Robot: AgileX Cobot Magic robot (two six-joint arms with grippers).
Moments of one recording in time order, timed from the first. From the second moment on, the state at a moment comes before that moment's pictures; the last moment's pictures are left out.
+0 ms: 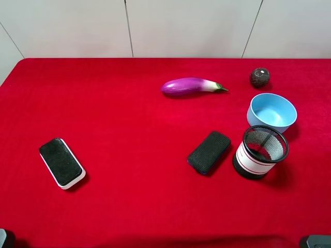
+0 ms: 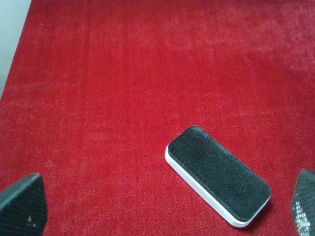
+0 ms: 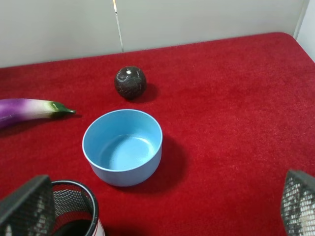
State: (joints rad) left arm 0.03 0.00 -0.49 -0.02 1.06 0.03; right arm -0.05 -0.01 -0.50 0.01 1.02 0.02
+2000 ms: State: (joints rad) left arm 0.03 0.00 -0.49 -0.02 1.06 0.03; right arm 0.10 1.86 -1.69 0.08 1.08 -0.15
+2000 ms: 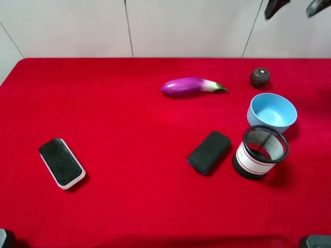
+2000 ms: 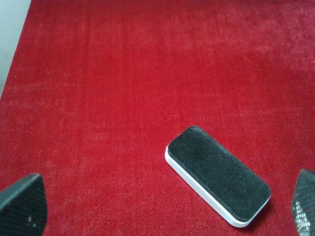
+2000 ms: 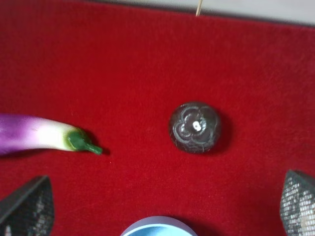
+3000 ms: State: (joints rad) left arm 0.03 0.00 -0.49 -0.02 1.06 0.03; right arm 0.03 2.20 -1.72 0.10 0.94 -0.15
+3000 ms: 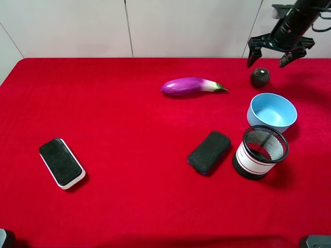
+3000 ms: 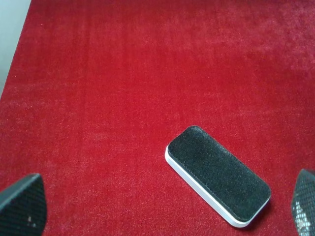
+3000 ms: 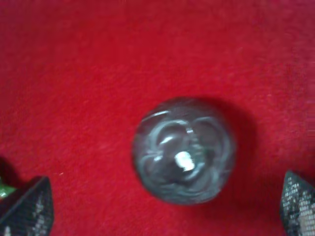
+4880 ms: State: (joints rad) left arm 0.03 0.00 -0.49 -0.02 1.06 0.03; right arm 0.03 2.34 -1.73 0.10 0.89 -0.16
